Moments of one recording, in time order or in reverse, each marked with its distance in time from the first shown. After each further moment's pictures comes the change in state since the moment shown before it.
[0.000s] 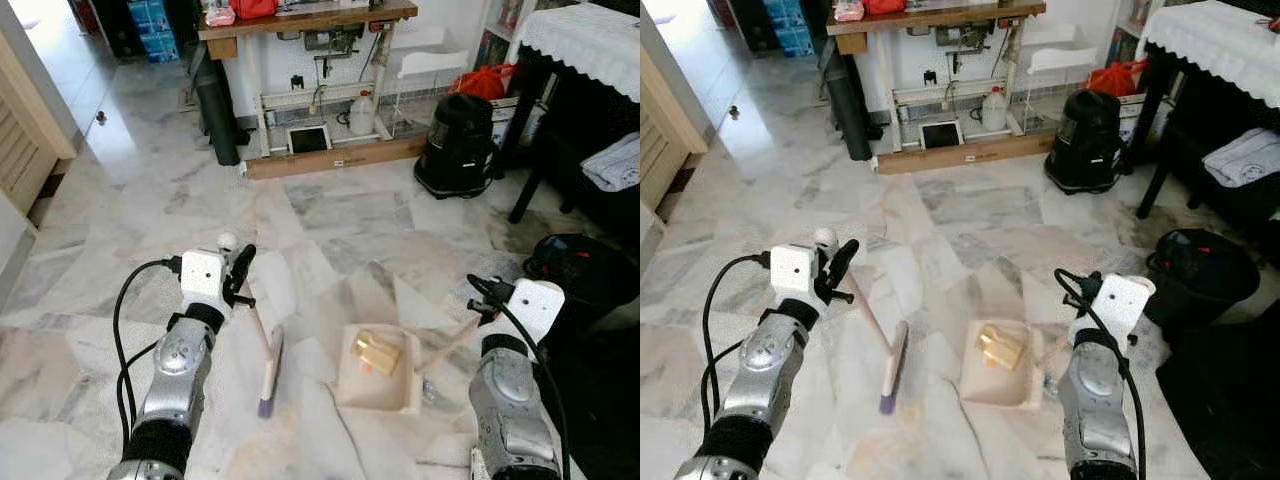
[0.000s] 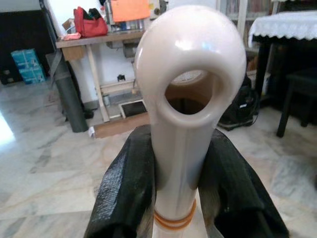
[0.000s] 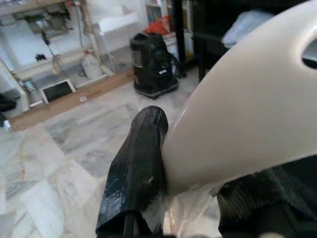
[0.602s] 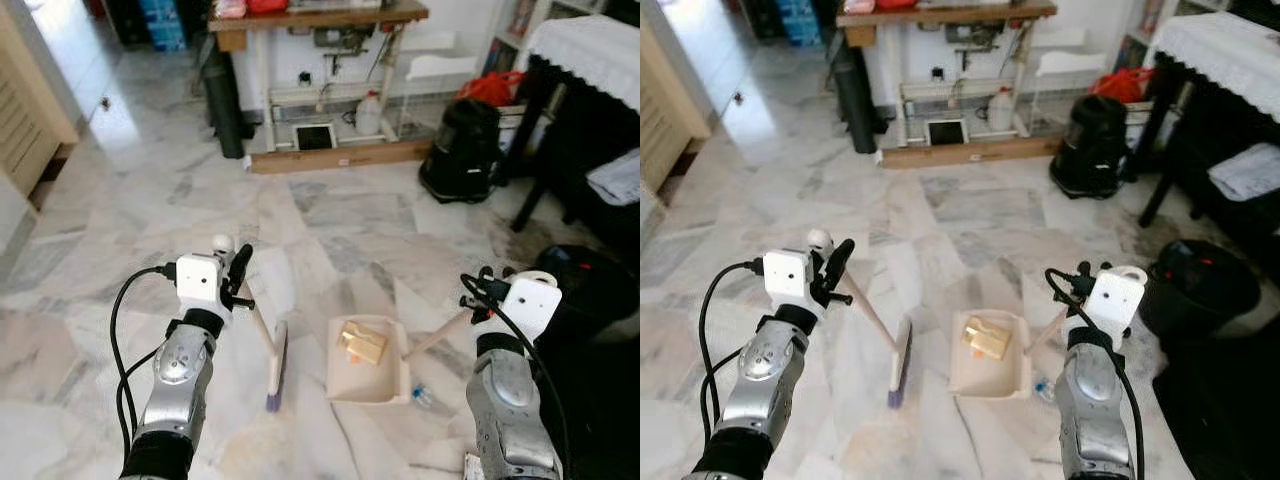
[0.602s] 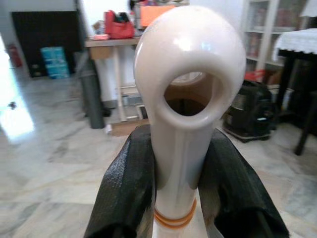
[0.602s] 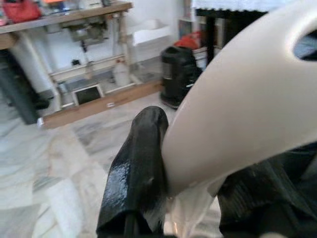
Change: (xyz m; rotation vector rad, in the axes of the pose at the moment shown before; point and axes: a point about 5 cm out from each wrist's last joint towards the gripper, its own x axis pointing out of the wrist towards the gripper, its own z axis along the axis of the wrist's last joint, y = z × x) left arm -0.005 0.002 0.004 -0.005 -0.023 0.039; right arm -0.010 0.008 0.007 0.011 -0.045 0.064
